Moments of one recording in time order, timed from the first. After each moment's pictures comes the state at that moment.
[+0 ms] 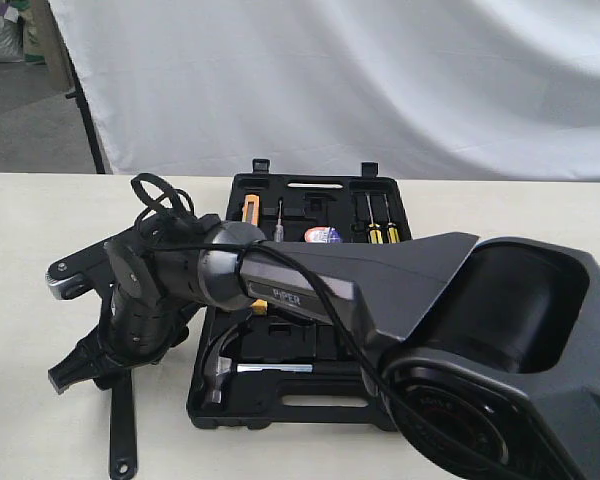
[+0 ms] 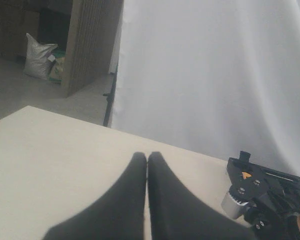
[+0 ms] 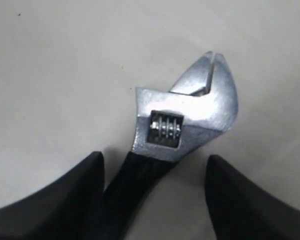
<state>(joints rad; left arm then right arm) 0.13 0.00 -0.01 0.02 0.10 -0.31 1.07 2.46 -1.99 0.03 0.75 0.10</state>
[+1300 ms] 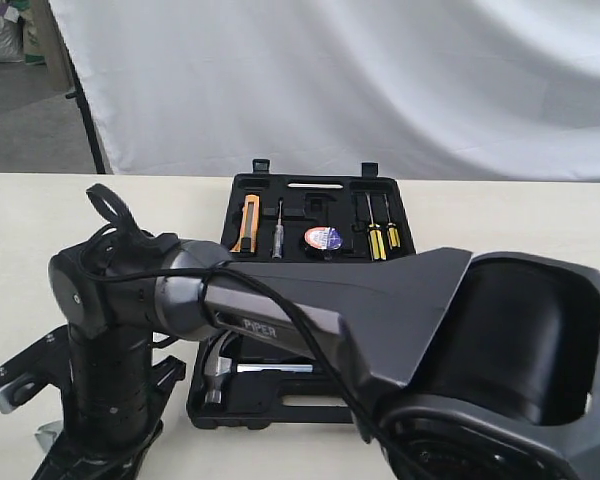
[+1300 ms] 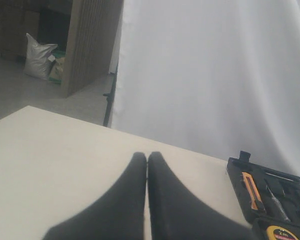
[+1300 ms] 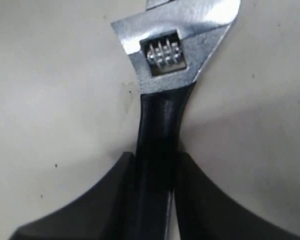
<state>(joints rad) 0.13 0.00 -0.01 0.02 0.10 -0.31 1.17 2.41 -1.96 0.23 1.17 -0.19</state>
